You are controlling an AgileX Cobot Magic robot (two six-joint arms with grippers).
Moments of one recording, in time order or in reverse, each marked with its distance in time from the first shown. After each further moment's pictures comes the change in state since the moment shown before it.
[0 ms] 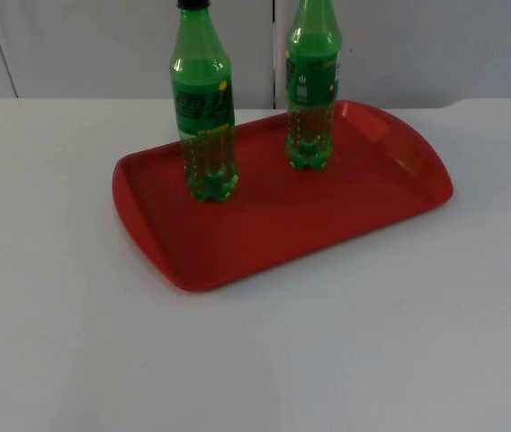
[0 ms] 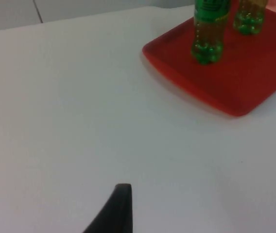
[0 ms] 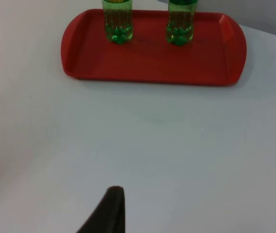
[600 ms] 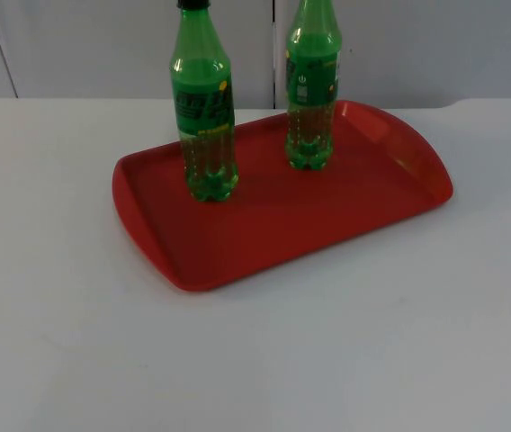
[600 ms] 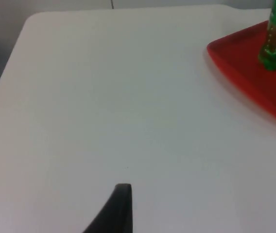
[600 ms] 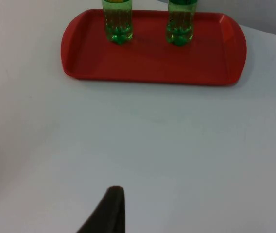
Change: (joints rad) right arm 0.000 0.000 0.000 0.000 0.000 0.000; left arm 0.233 0.000 0.000 0.000 0.000 0.000
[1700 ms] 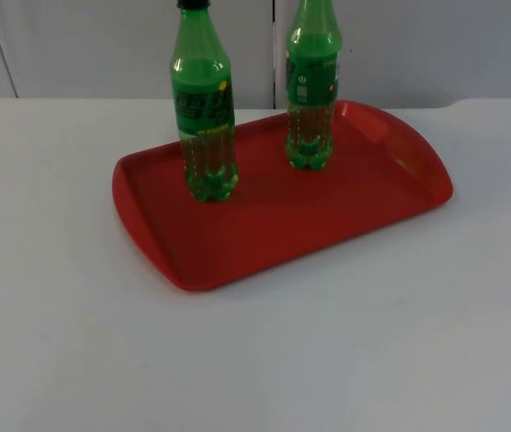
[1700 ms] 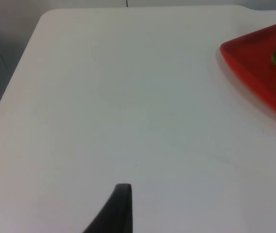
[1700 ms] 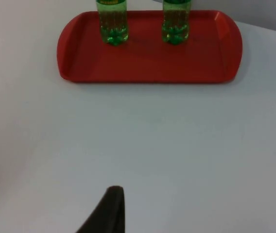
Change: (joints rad) right arm -0.026 0.000 0.000 0.000 0.000 0.031; left arm 0.028 0.000 0.000 0.000 0.000 0.000
